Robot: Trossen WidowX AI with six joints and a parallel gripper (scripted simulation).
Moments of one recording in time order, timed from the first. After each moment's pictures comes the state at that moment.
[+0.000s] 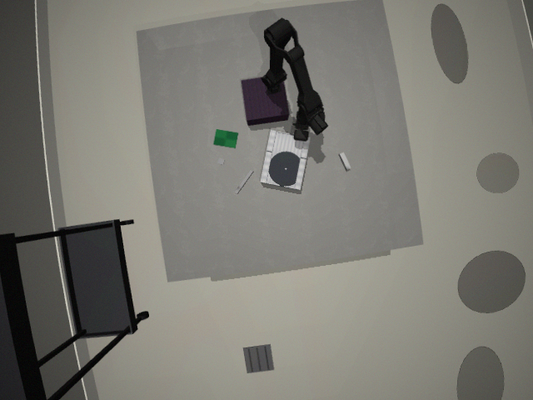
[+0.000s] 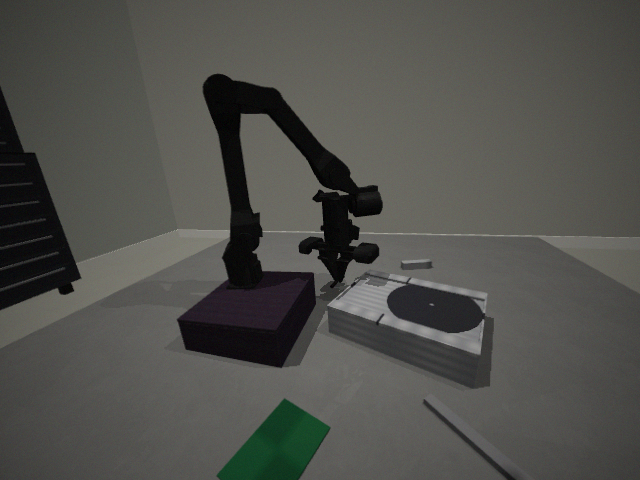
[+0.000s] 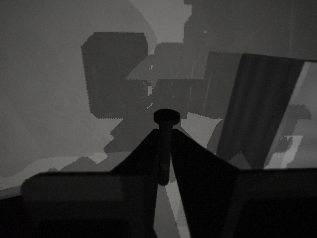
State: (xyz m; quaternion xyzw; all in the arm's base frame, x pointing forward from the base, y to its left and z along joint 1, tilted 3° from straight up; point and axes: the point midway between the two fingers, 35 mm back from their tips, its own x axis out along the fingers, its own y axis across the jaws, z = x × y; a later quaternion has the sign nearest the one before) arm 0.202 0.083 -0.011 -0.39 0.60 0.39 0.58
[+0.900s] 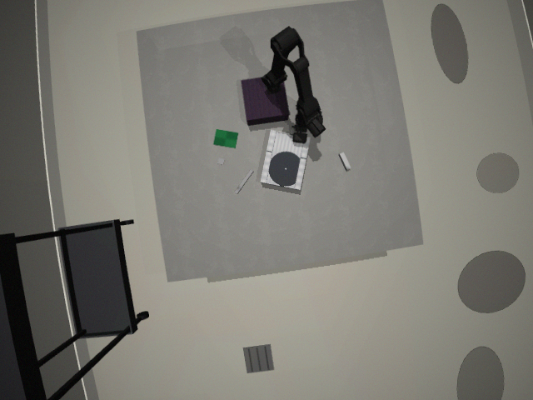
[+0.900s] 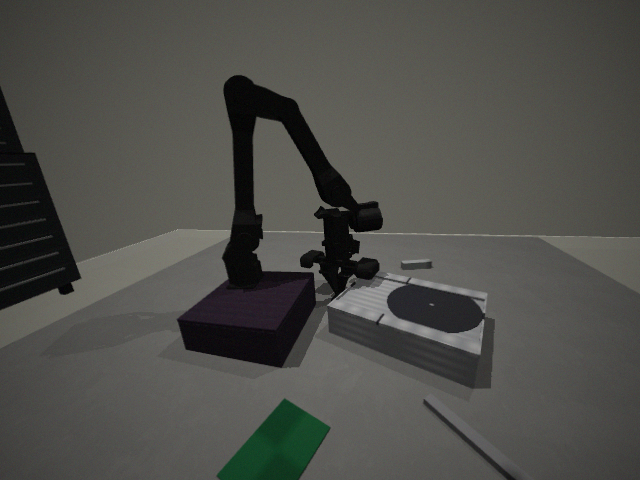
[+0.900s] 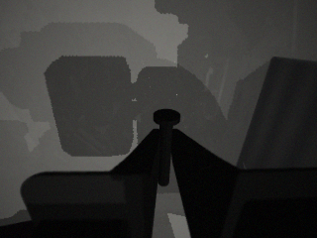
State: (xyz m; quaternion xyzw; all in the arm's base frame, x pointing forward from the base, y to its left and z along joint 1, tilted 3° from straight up) arm 0.201 0.081 -0.047 -0.39 0.60 0.40 0.58
